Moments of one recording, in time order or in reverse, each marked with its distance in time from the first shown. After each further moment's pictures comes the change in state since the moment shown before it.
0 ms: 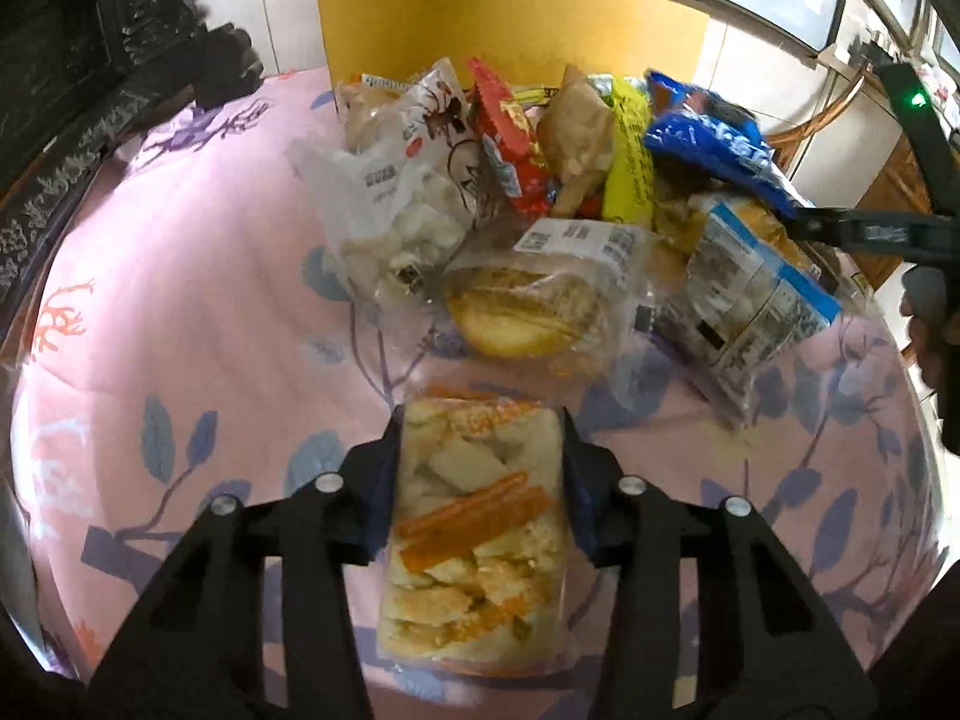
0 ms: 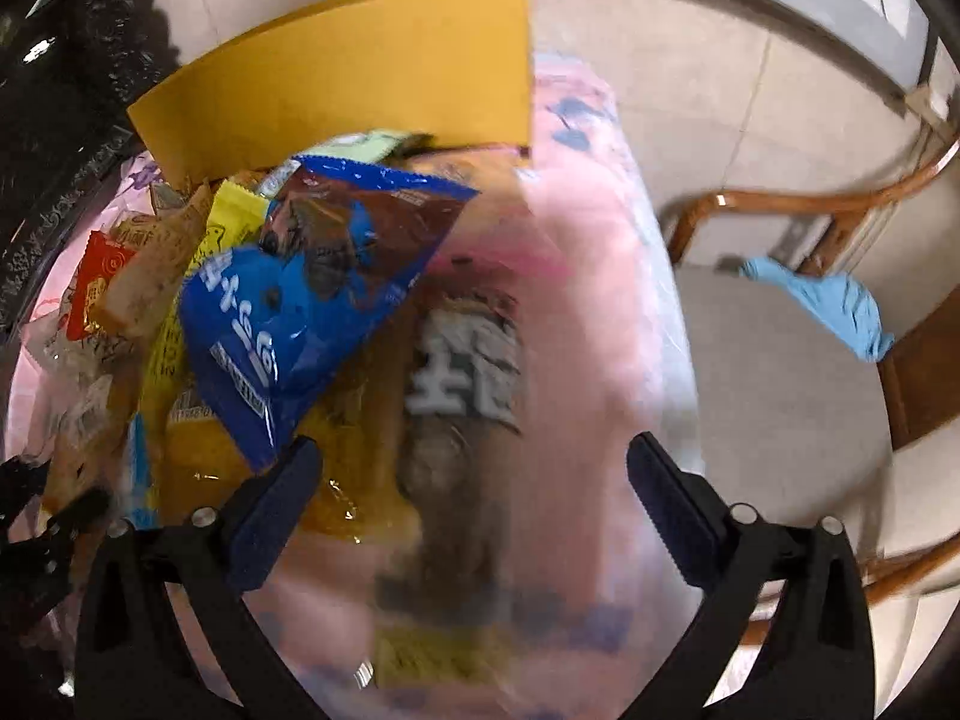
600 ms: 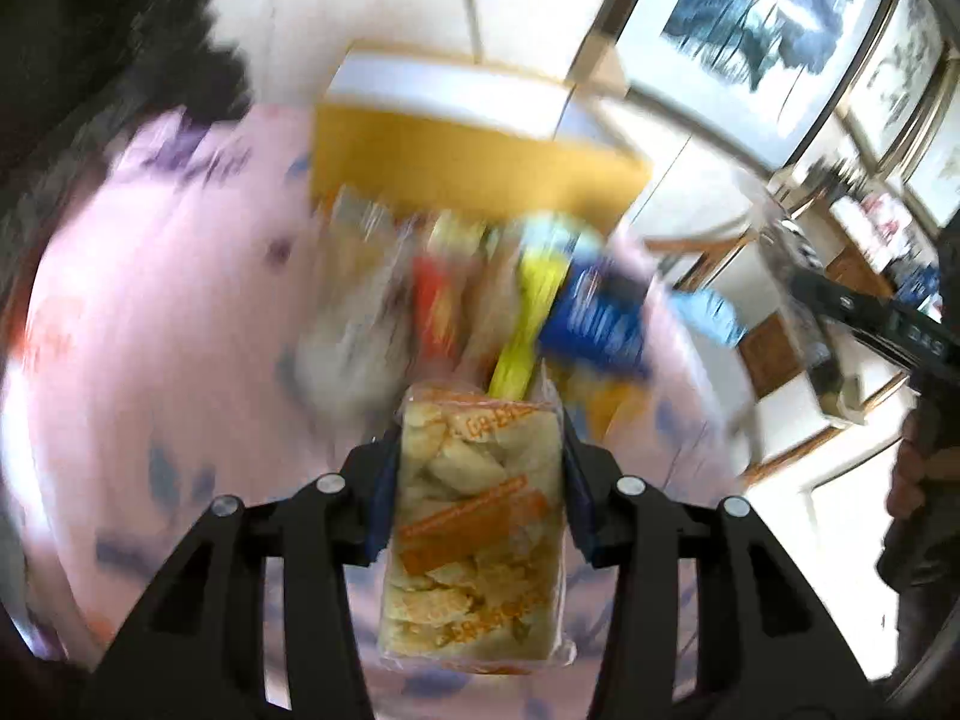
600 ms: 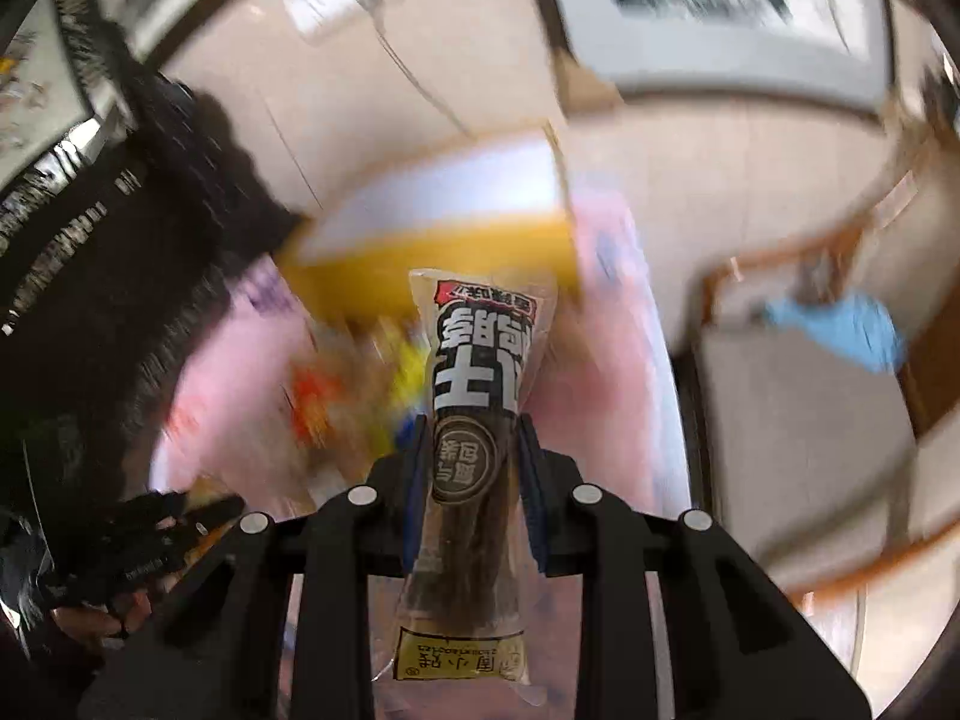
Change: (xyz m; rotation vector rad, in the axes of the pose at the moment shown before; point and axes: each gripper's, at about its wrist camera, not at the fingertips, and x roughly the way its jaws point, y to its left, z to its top) left arm -0.083 0.006 0.090 -0.163 -0.103 -0.227; right arm -0.153 0.016 0.040 0.084 -0.226 0.206
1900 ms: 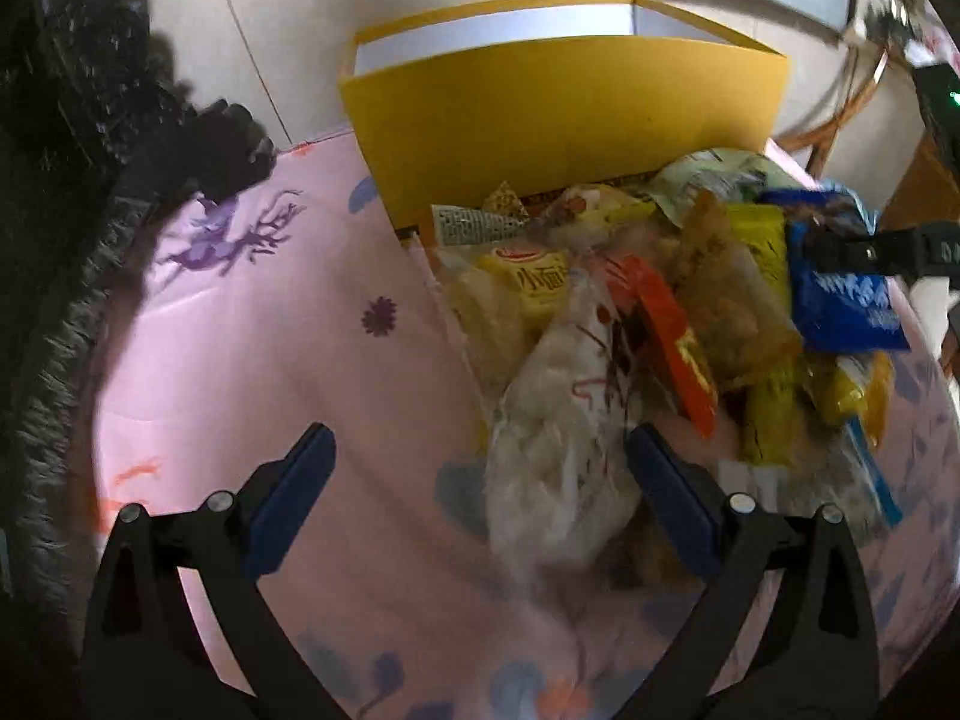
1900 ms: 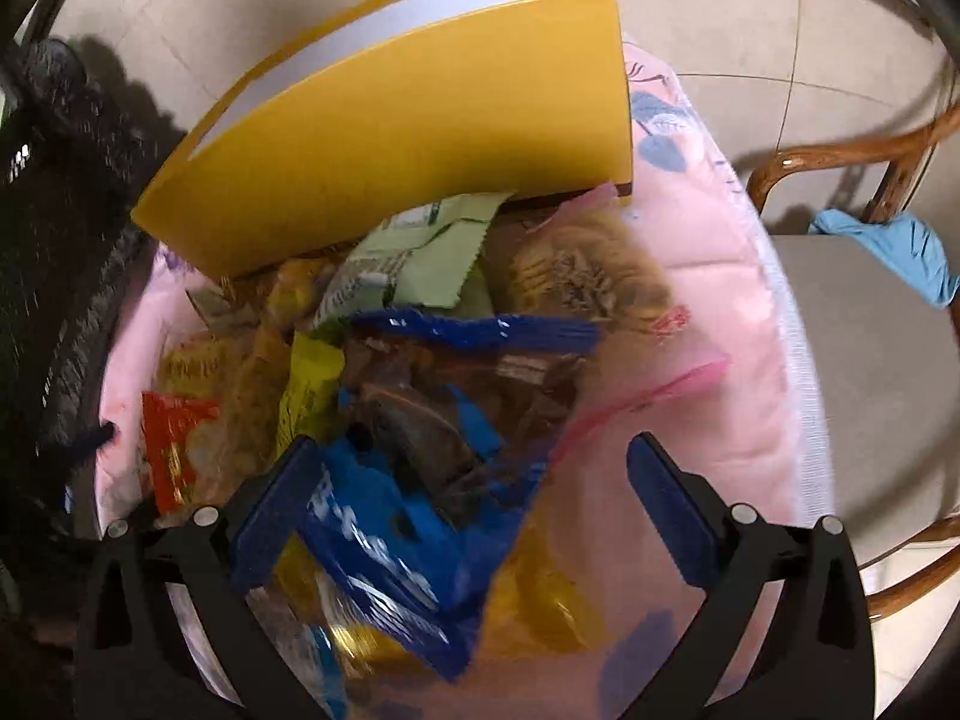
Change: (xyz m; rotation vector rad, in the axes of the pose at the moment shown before) left arm 0.093 0.055 0.017 0.290 0.102 0.283; right arm 0.173 -0.028 -0.019 0.128 0.282 -0.051
